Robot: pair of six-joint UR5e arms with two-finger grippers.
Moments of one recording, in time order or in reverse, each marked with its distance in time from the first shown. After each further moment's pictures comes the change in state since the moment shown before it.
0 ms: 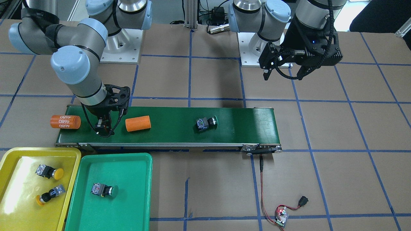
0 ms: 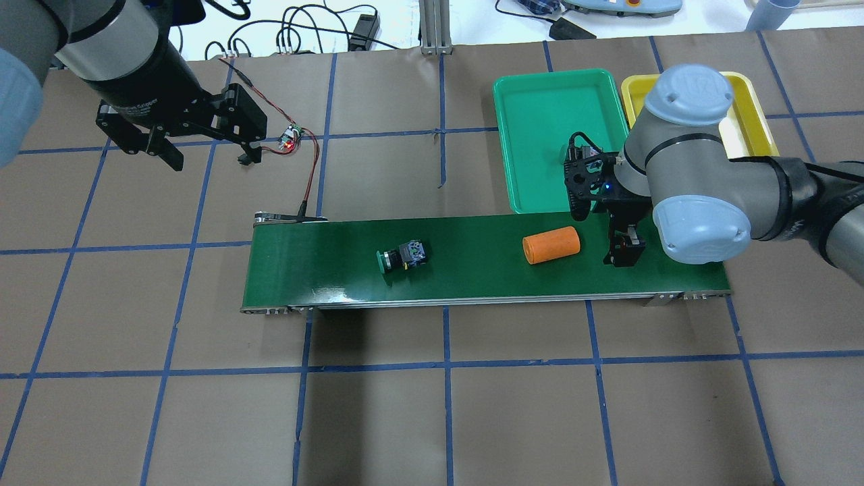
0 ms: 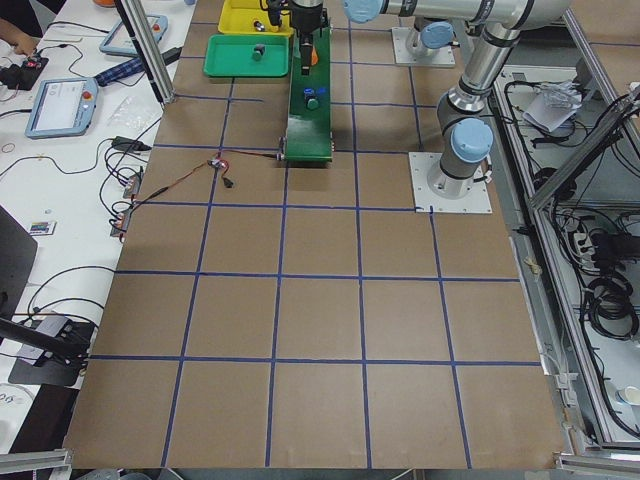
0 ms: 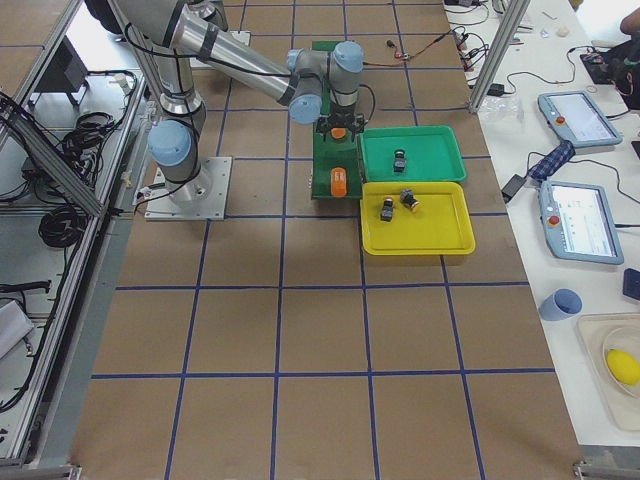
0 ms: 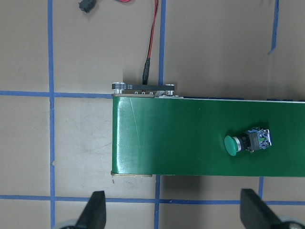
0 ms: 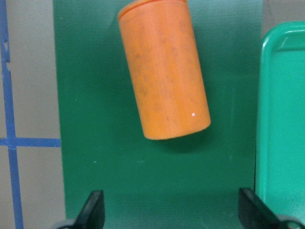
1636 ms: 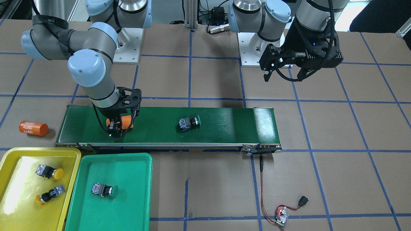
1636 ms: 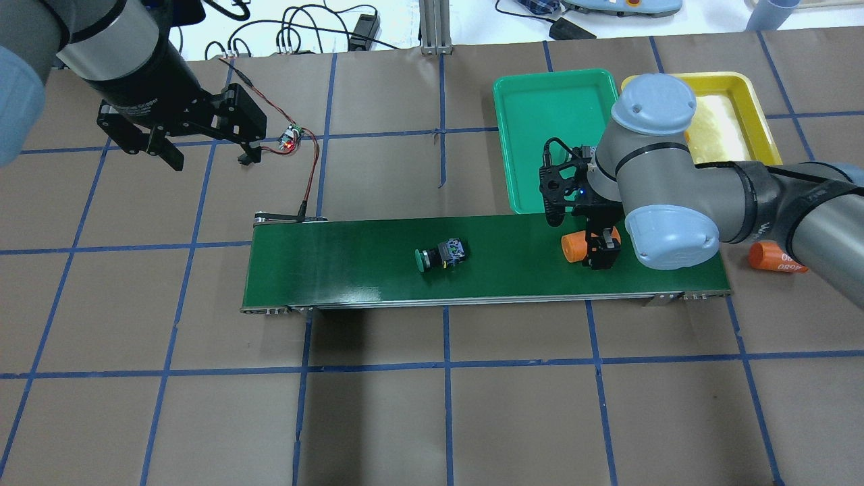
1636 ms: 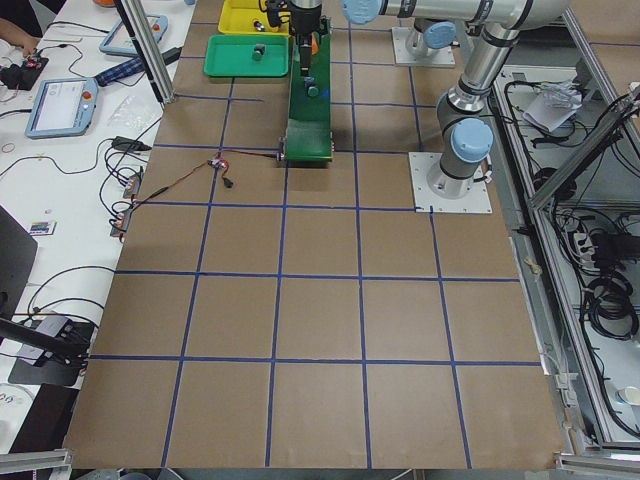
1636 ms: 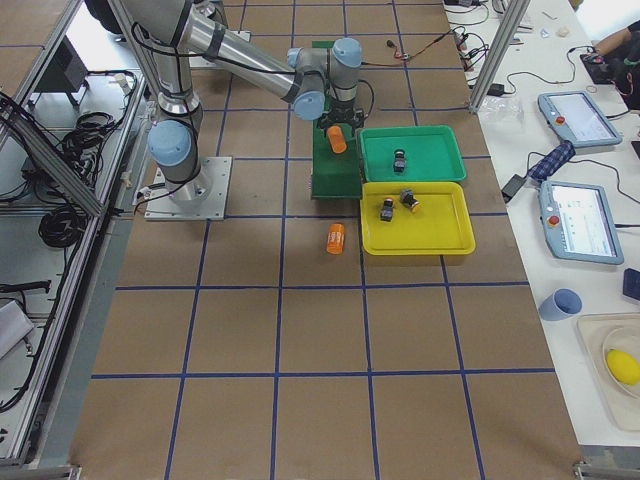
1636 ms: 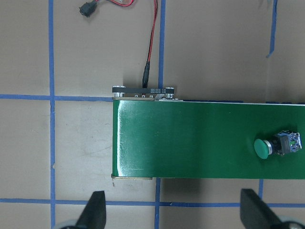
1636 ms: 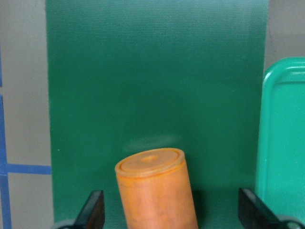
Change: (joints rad) left arm 0.003 -0.004 -0.001 0.002 -0.001 -0.006; right arm 0.063 0.031 -0.003 -0.041 -0.002 0.040
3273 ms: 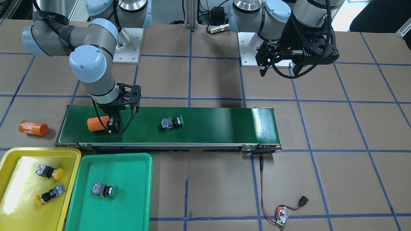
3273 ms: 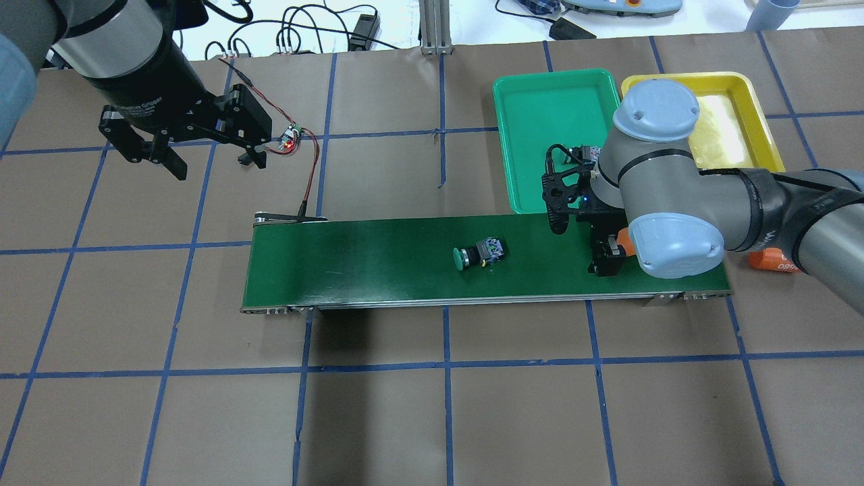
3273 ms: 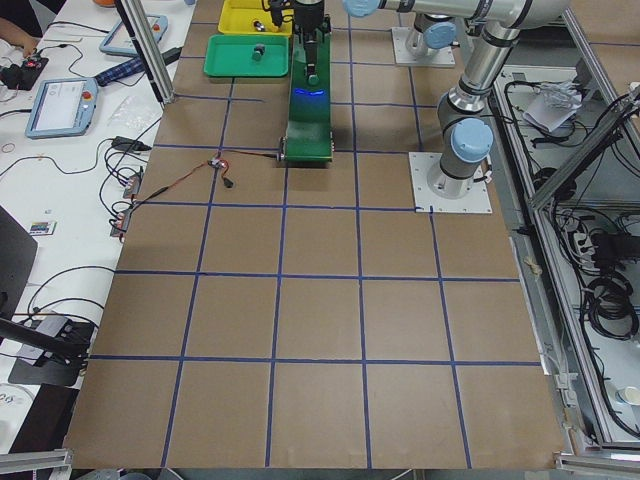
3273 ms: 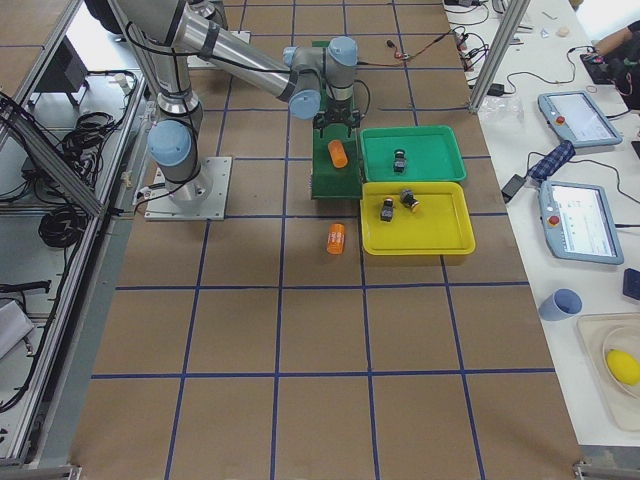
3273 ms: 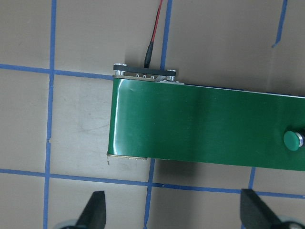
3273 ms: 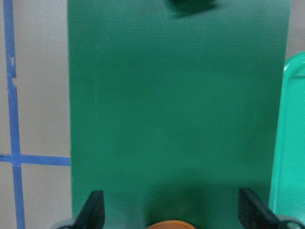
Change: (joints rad) left arm -0.016 -0.009 0.033 -0.080 -0.011 -0.023; right arm 0.000 -0.026 0.023 0.012 -0.021 -0.009
